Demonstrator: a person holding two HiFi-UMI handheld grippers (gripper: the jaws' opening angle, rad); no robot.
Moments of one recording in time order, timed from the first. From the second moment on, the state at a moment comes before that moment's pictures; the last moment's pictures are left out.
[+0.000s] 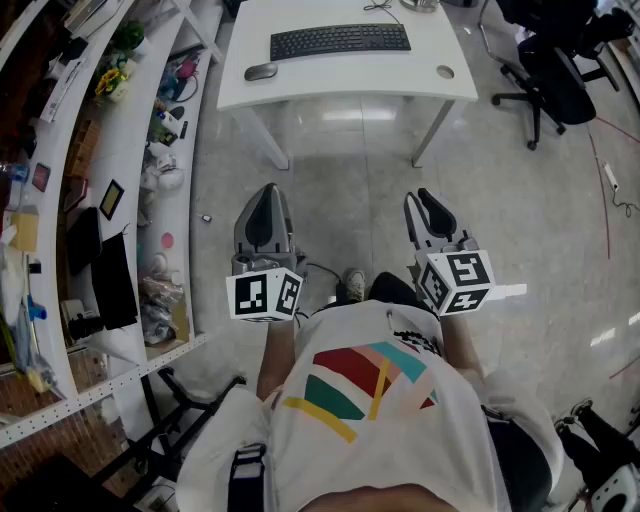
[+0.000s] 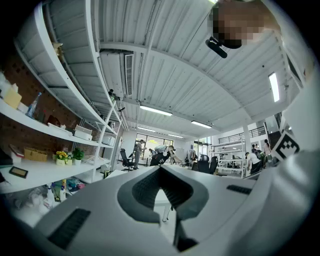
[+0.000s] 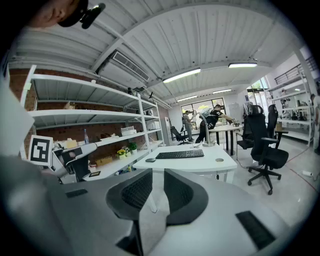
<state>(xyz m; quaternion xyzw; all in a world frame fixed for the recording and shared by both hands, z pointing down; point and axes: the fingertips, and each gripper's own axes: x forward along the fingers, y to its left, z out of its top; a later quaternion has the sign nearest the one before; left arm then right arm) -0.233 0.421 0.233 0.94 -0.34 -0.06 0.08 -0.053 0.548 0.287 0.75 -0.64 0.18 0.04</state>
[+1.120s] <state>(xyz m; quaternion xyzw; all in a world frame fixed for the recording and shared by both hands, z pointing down) -0.060 0.202 0.204 0.94 -0.33 -0.07 0.03 0.115 0.324 0.301 0.71 -0.67 0.22 -0.01</state>
